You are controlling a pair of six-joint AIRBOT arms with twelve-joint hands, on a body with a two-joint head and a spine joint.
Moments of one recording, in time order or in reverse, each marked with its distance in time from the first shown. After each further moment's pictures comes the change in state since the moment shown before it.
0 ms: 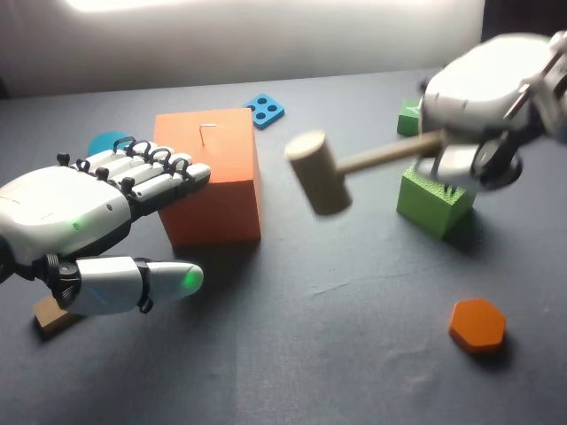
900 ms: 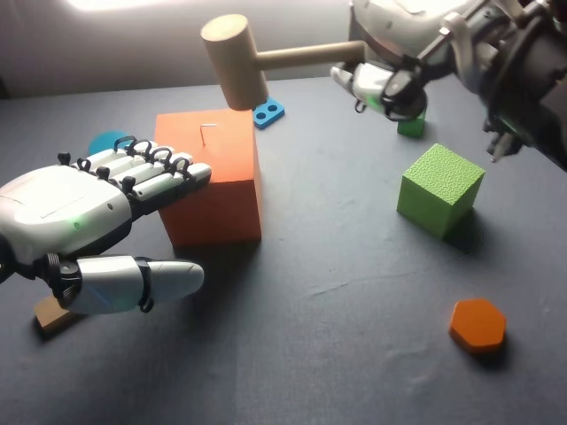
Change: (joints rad) left arm -0.001 -0.003 0.003 0.000 -0.003 0.001; right arm 0.018 -0.227 0.138 -0.533 -0.235 0.490
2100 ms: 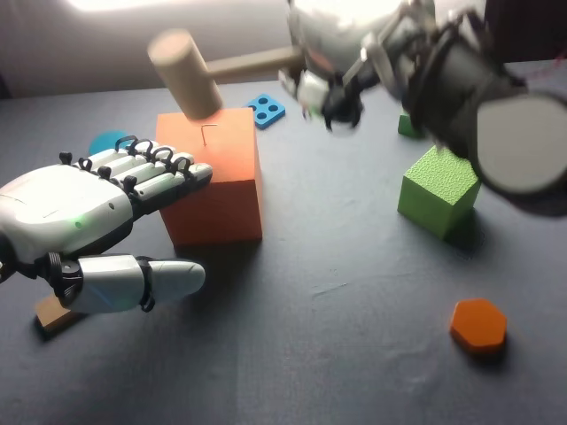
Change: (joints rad) left arm -0.003 -0.002 0.002 0.000 0.002 0.000; right arm -0.072 -0.147 0.115 -0.116 -0.021 0.016
